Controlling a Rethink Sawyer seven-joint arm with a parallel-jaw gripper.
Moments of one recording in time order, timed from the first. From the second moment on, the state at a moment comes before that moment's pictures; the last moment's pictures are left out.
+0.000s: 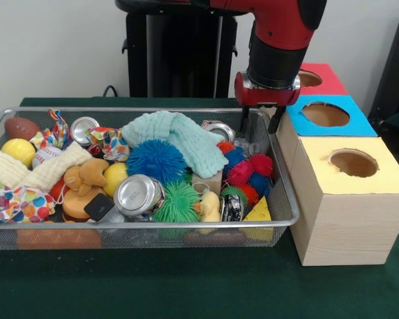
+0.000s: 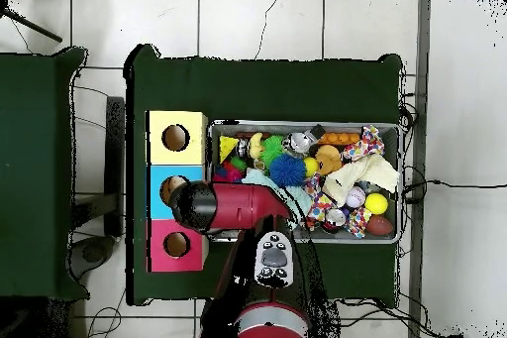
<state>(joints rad) -0.02 -0.55 -0.08 1.73 -0.02 0.53 1.59</state>
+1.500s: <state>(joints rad) -0.11 -0.43 -0.07 1.79 -0.03 0.28 1.59</state>
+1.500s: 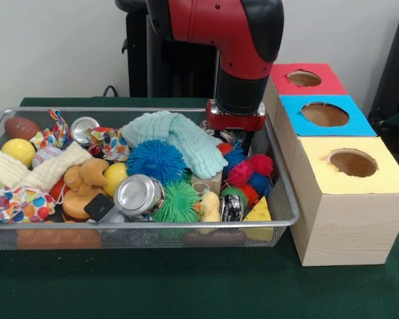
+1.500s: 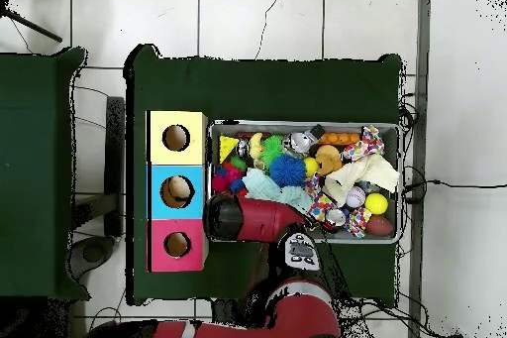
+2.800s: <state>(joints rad) -0.12 -0.43 -0.06 1.84 0.02 0.14 1.59</state>
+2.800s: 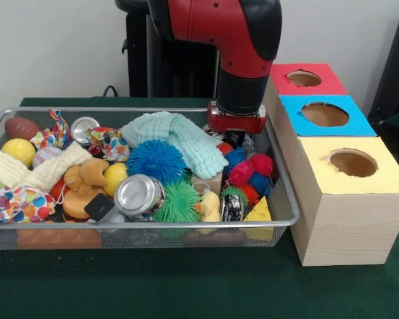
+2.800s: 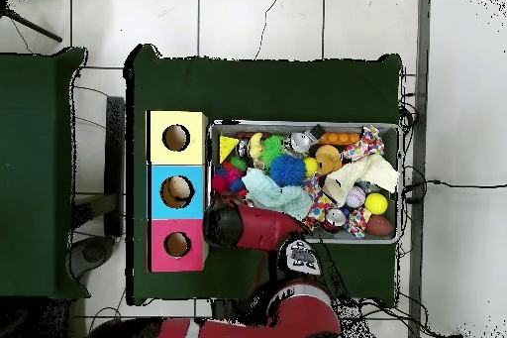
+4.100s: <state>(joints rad) -0.02 -0.48 -0.10 1.97 0.17 0.04 1.59</state>
